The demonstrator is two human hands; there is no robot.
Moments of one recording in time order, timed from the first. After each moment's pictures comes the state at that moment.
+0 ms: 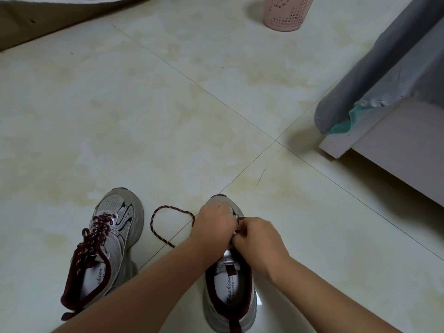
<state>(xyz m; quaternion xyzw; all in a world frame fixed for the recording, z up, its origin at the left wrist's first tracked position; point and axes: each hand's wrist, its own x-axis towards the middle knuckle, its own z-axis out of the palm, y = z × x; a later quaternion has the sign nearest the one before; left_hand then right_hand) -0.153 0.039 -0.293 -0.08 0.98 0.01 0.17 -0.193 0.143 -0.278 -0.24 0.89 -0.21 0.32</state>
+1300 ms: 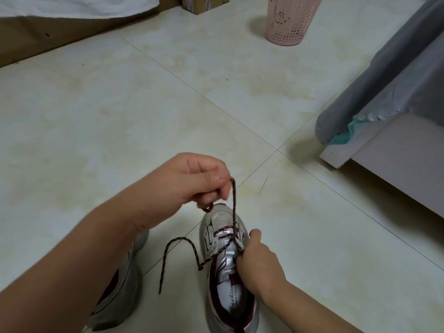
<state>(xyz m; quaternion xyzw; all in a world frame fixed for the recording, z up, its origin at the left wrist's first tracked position) -0.135 -0.025 -0.150 -0.05 0.72 0.69 0.06 -0.168 0.146 -0.286 -0.15 0.91 -0.17 0.36</state>
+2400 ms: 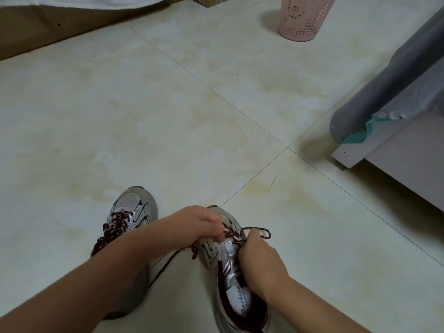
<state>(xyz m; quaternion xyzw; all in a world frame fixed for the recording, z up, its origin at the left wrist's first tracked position) -0.103 -0.022 -0.232 -0.20 0.76 0.58 0.22 -0.162 0.133 -0.281 -0.18 0.90 -0.14 0.36</state>
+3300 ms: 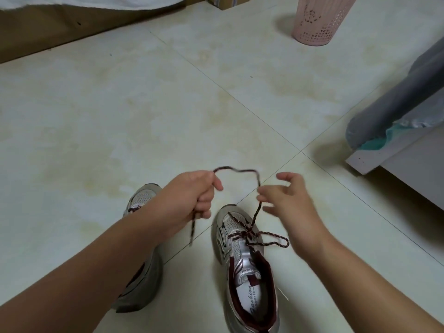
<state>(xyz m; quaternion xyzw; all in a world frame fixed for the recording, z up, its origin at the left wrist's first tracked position) -0.103 -0.041 -0.202 -0.31 0.58 0.76 0.01 -0.202 0.102 -0.201 -0.05 0.75 -0.57 0.34</state>
